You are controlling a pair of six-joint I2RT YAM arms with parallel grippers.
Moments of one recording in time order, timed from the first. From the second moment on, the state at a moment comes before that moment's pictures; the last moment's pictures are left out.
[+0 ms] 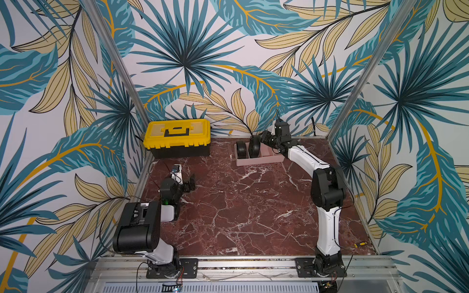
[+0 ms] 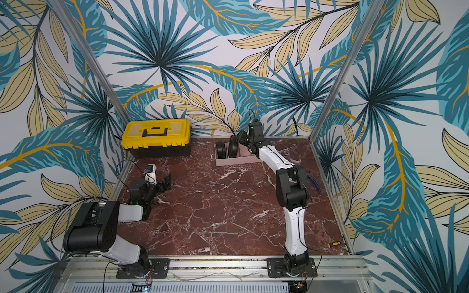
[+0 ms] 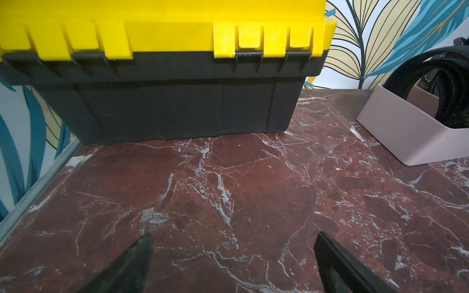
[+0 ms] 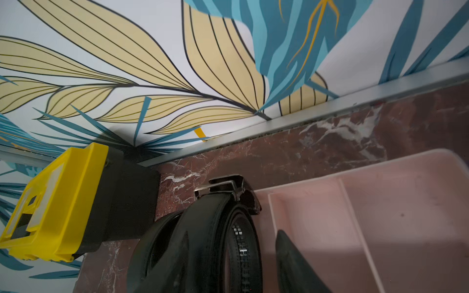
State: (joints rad) left arm 0.08 1.55 0.37 0.88 0.14 -0.02; right arm 0.27 2.19 1.82 -0.15 -0.10 0.62
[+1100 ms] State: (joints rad) left arm 0.08 1.55 0.37 0.88 0.14 -0.02; right arm 0.35 2.24 1.86 -0.20 0.01 0.66
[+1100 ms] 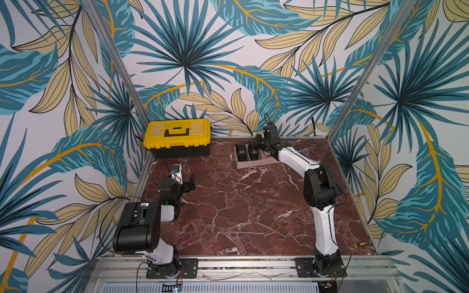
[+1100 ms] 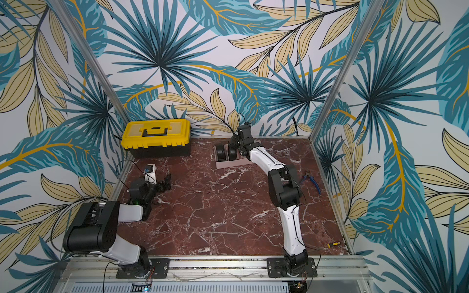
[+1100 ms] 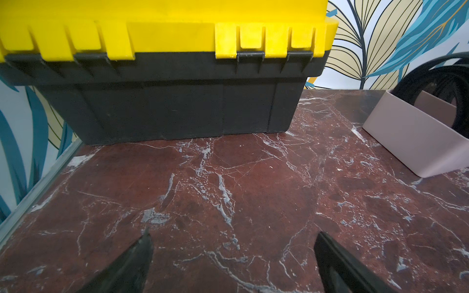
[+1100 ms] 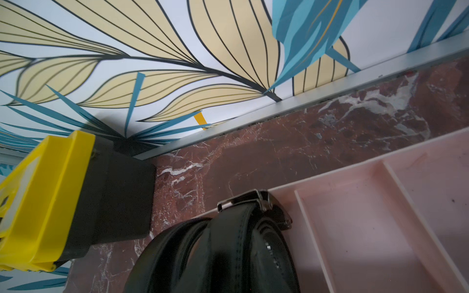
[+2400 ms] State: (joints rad) left arm 0.08 1.55 0.37 0.88 0.14 -0.02; right arm 0.35 2.06 1.95 -0.40 0.09 0.44
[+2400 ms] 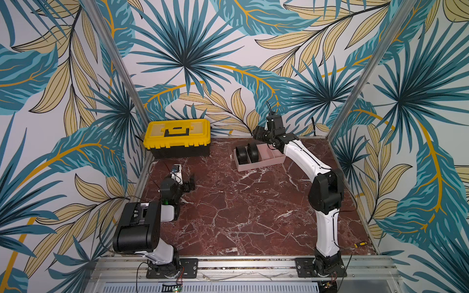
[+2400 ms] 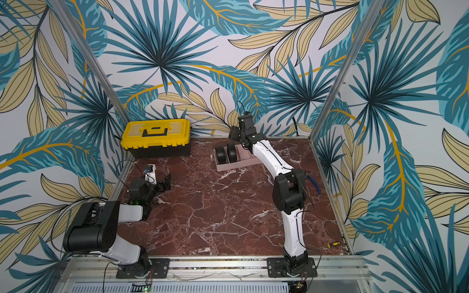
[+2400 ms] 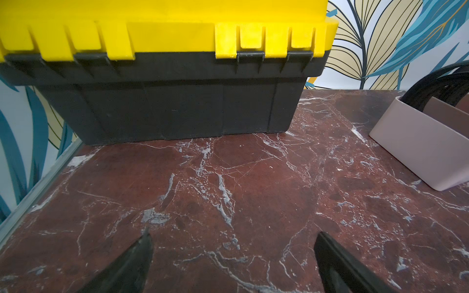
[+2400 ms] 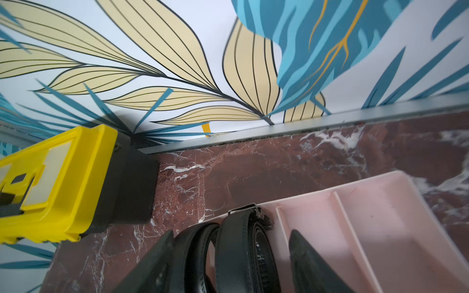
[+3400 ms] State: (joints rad) left arm 0.08 1.55 0.37 0.88 0.13 -0.02; right arm -0.04 1.49 0.39 0.67 0.10 0.00
